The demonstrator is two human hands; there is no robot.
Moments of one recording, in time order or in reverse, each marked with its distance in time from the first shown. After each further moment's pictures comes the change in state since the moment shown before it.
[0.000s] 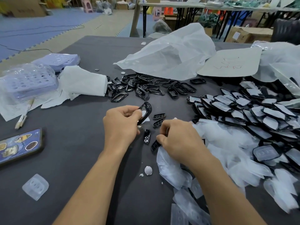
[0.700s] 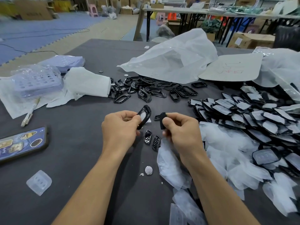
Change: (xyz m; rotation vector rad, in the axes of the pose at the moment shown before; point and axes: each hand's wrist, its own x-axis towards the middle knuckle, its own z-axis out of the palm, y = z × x) left_hand -0.010 -0.004 -0.009 -0.012 0.018 -0.079; right_hand 0.009 0.006 0.017 1.004 0.261 0.088
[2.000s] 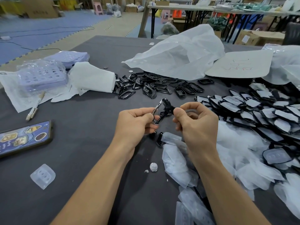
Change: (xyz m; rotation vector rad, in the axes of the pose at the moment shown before) left_hand -0.013 0.014 0.009 -0.300 -0.277 -0.120; right_hand 0.000 -0.002 -0.007 0.131 0.140 -0.162
